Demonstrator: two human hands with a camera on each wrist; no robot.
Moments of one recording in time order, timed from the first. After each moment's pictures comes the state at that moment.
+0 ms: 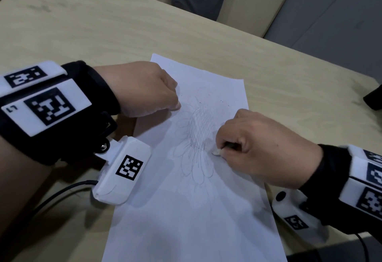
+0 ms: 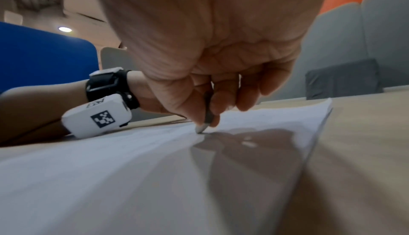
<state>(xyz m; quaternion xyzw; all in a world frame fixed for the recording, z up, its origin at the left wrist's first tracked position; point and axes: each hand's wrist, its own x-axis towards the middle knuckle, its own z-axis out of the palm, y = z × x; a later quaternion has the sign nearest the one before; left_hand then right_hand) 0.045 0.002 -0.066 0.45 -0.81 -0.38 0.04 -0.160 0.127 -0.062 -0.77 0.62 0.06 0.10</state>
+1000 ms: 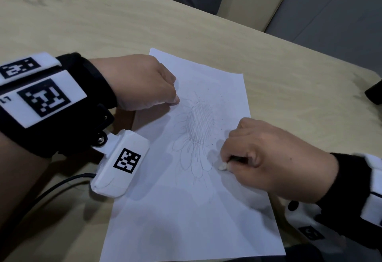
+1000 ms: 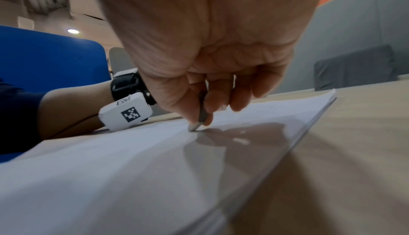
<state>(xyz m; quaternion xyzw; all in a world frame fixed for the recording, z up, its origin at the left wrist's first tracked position) 0.043 0.001 -0.066 0.45 -0.82 -0.35 0.02 -0.161 0.153 -0.062 -0.81 0.57 0.05 0.11</state>
